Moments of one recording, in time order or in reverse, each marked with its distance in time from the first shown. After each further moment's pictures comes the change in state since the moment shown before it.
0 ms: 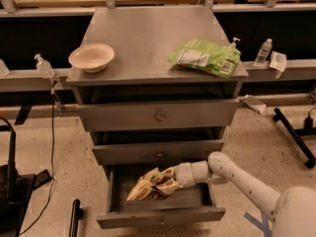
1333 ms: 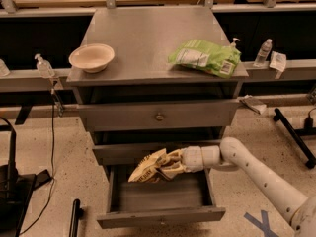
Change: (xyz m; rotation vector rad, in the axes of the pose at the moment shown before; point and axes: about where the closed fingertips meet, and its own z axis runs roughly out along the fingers) arm -0.096 -0.031 -0.053 0.056 -0.122 -0.092
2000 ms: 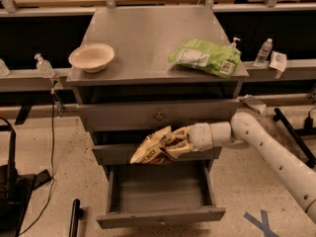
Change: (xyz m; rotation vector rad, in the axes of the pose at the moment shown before) arm -0.109 -0.044 -0.043 0.002 0.001 -0.096
